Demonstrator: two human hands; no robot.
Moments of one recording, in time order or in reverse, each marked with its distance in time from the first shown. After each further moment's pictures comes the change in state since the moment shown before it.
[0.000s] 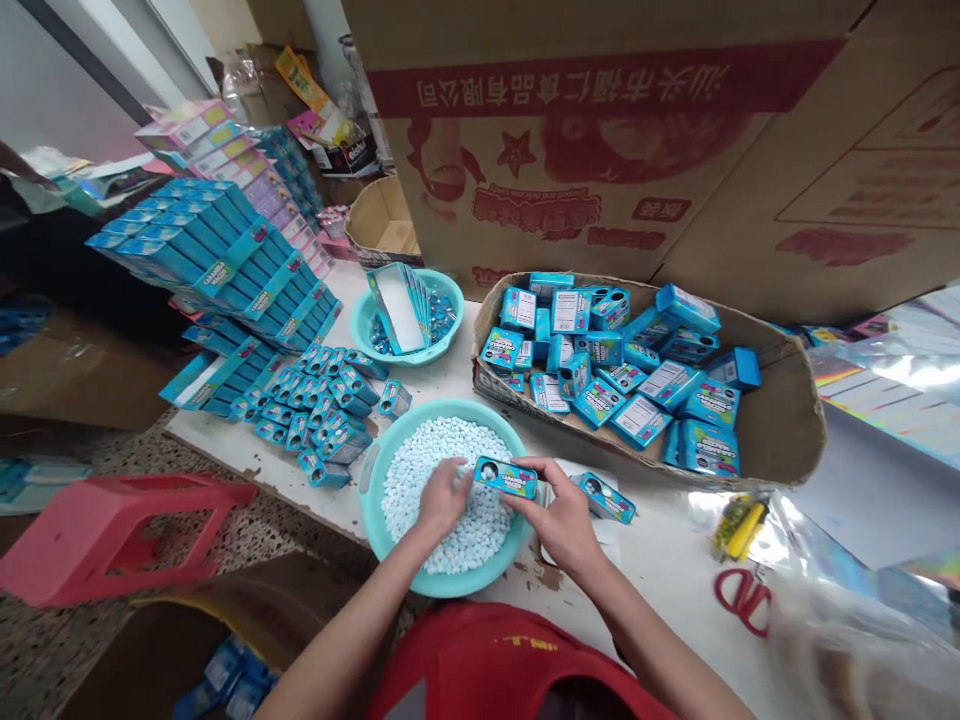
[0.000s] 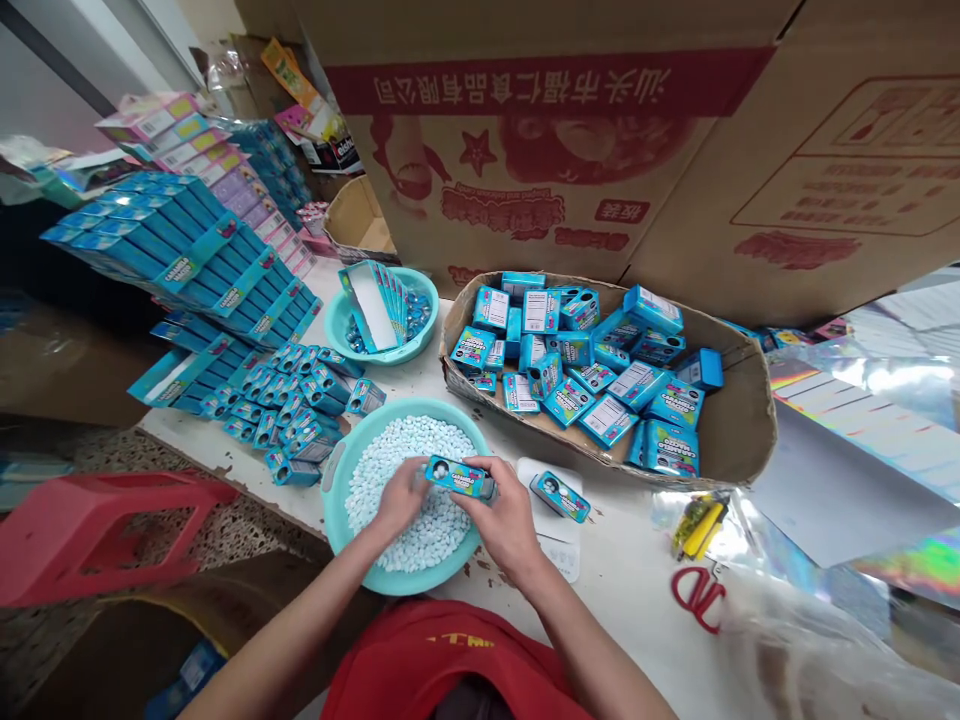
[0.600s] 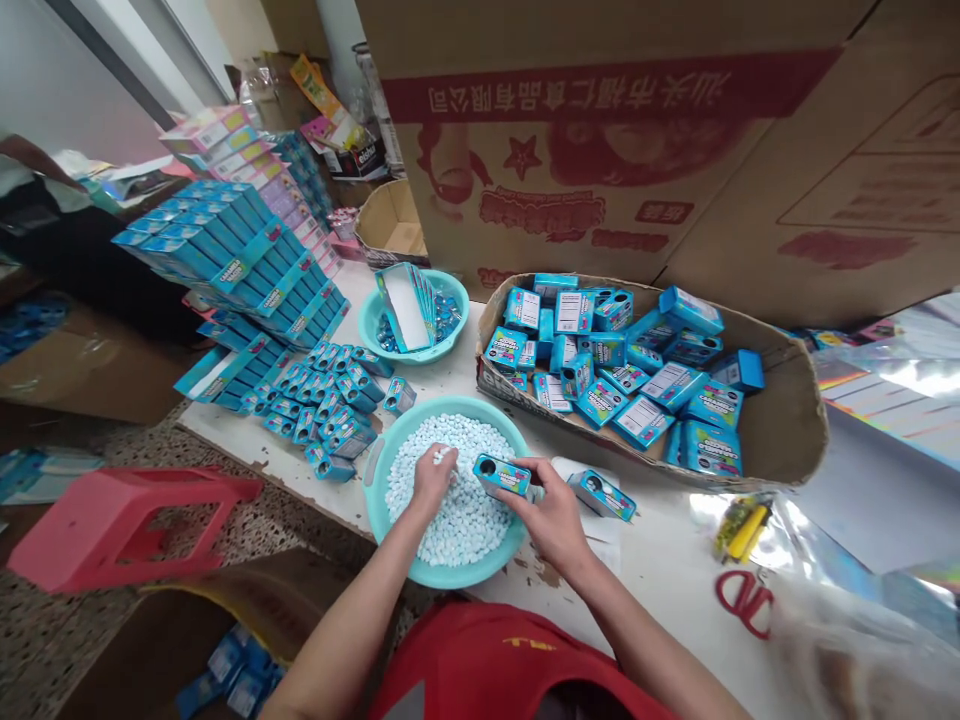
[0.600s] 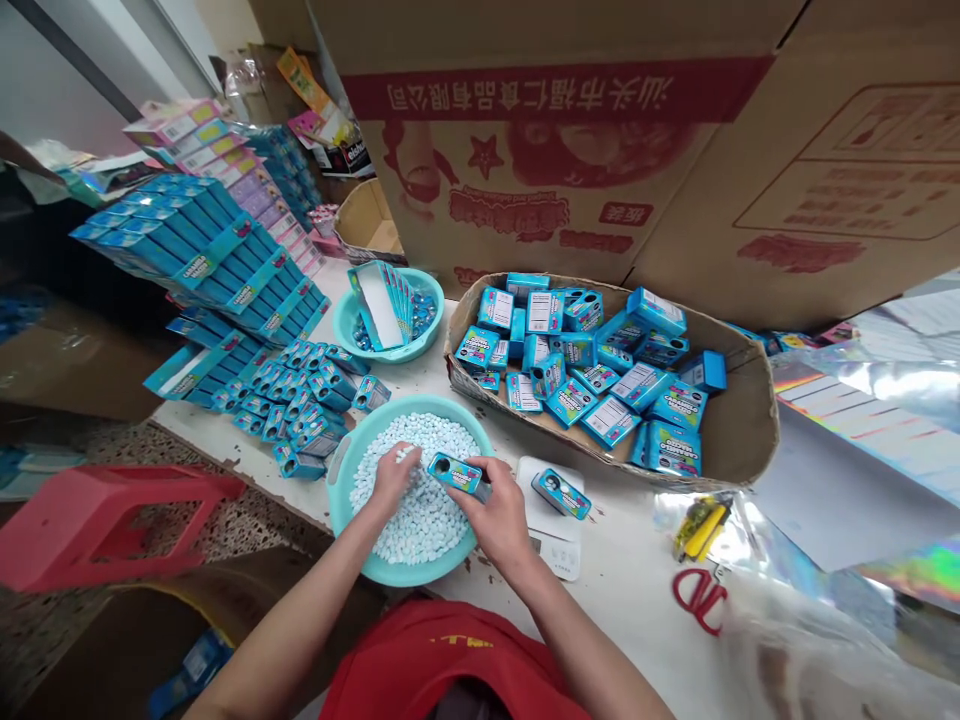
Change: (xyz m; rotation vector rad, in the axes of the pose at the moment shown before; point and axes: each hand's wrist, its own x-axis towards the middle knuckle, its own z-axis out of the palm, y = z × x) left_hand 0.019 0.003 -0.012 -0.273 0.107 -0.300; right_hand -0.004 0.019 0.015 -0.117 0.000 0.033
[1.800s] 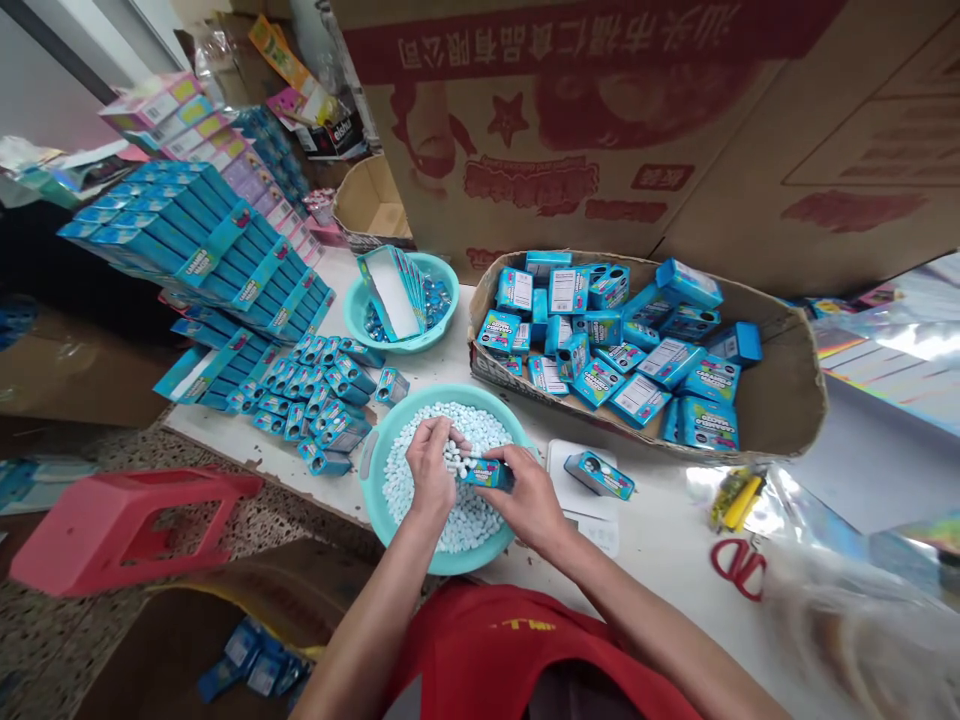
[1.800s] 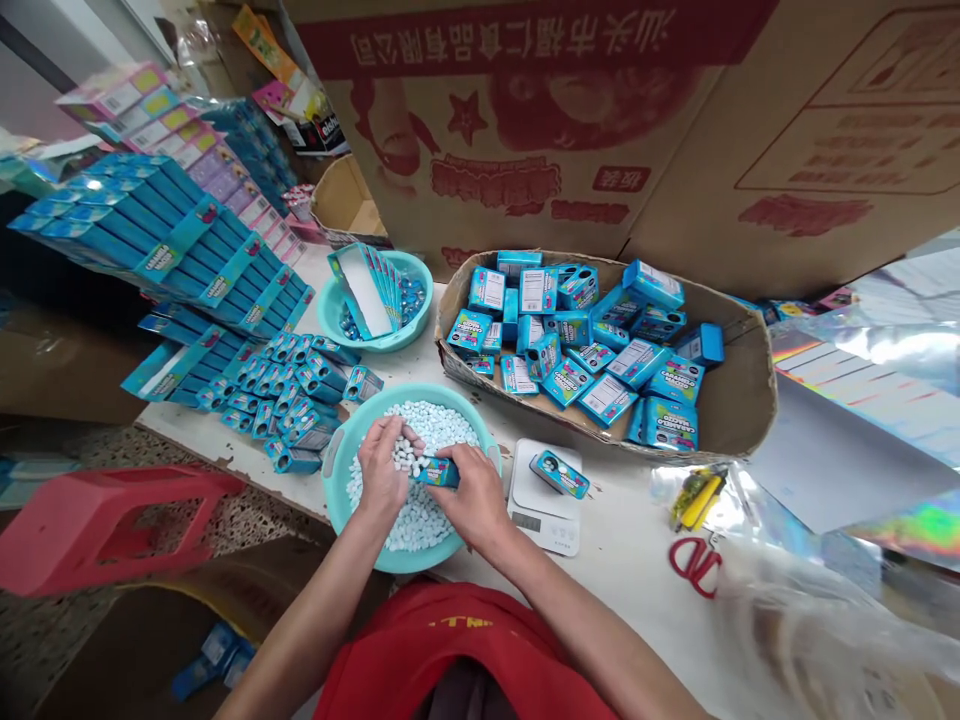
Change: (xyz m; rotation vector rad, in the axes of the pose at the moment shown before) left_hand -0.023 0.068 0.016 -0.760 0.093 0.011; right_hand 0.009 -0.008 0.017 -0.179 -0.140 -0.107
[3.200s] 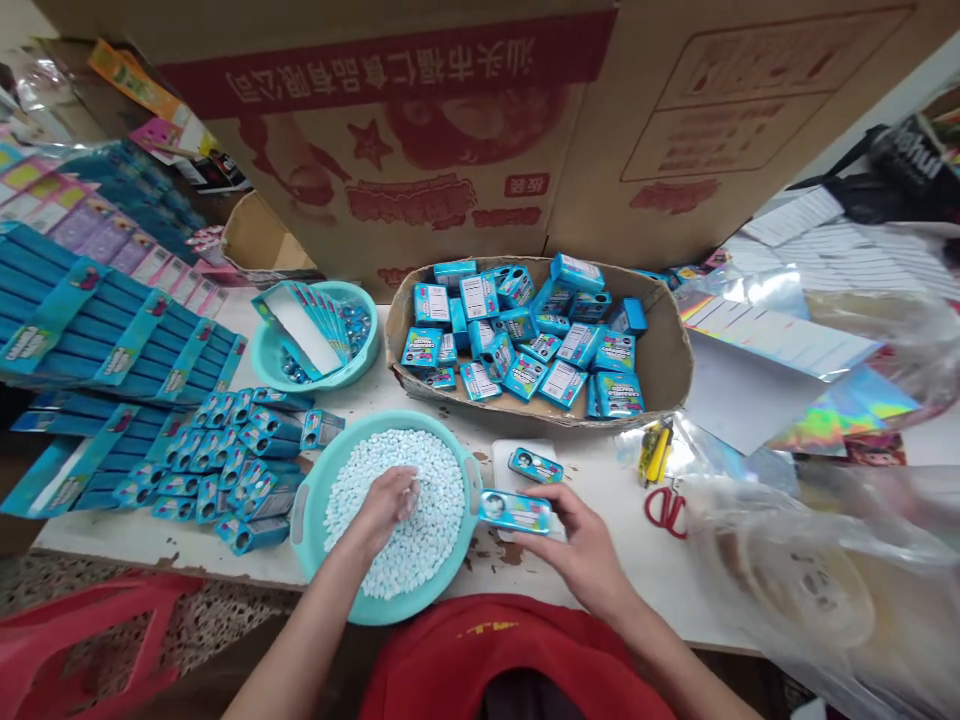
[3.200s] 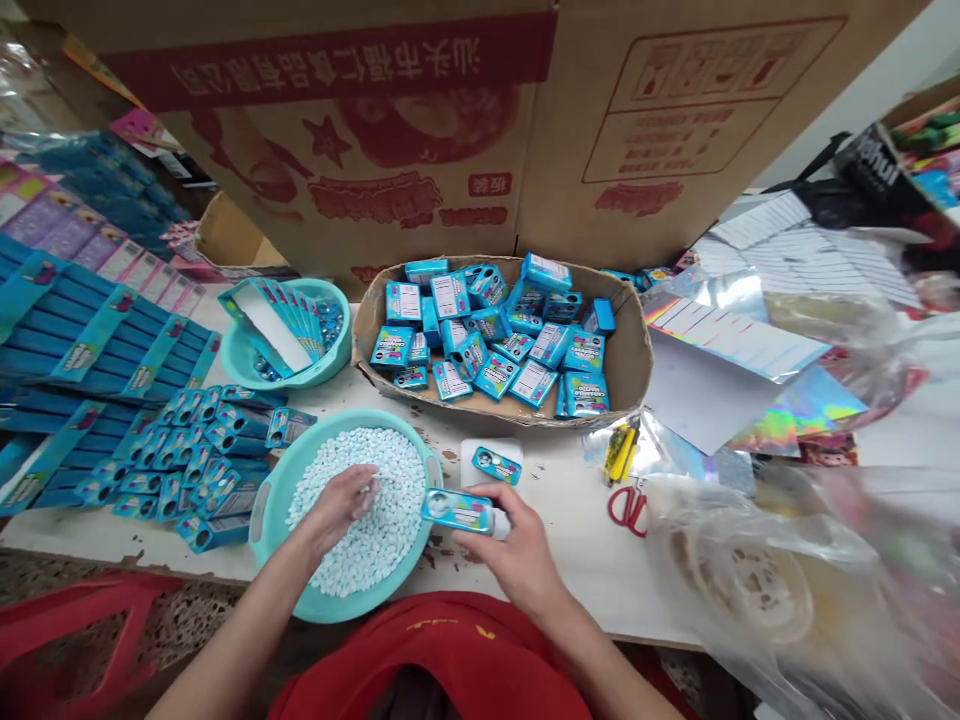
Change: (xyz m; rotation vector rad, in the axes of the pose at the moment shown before) left_hand 0.024 -0.016 -0.016 0.464 -0.325 -0.567; right_hand -0.075 0.017 -0.092 0.492 0.267 0.362
